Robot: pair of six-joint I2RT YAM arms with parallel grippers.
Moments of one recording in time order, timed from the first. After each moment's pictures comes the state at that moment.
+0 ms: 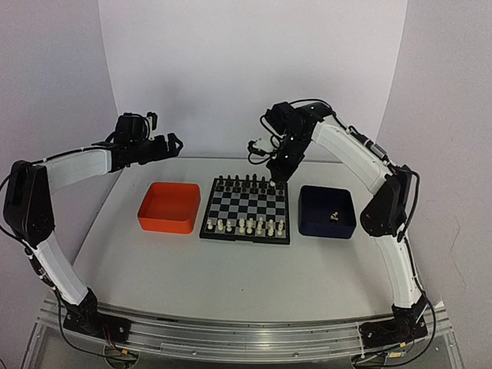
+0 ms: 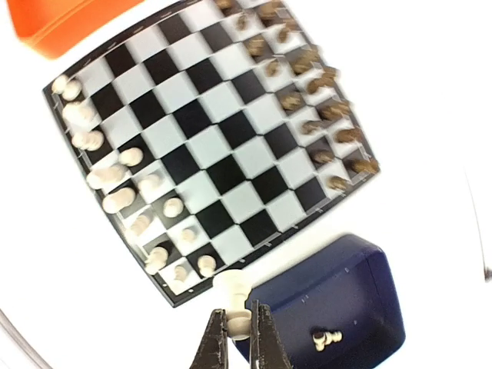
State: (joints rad) left arm -0.31 1.67 1.31 -0.08 0.09 -0.37; right arm 0.66 2.34 2.57 -1.41 0.03 -0.33
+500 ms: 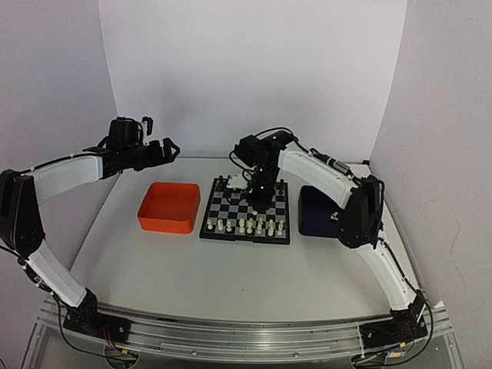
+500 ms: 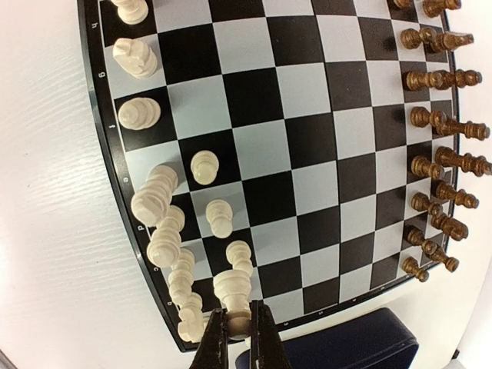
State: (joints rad) left arm -0.31 1.55 1.21 -0.11 0.13 -0.39; right arm 0.78 2.53 2.61 -1.40 0.05 -0.56
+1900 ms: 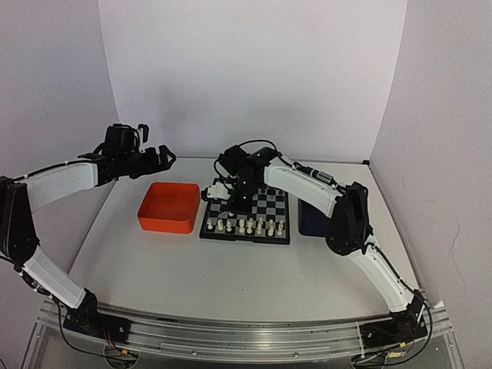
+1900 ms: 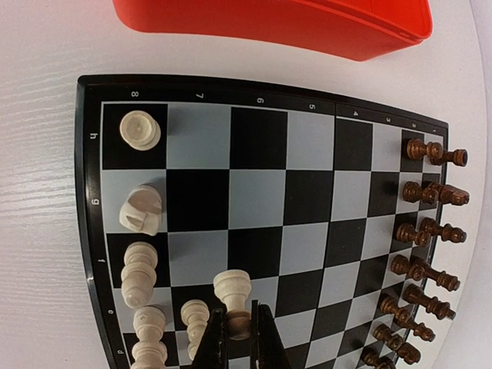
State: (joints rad) left arm -0.31 1.49 1.12 -0.13 0.11 -0.41; right arm 0.85 2.63 2.61 -1.12 0.03 -0.75
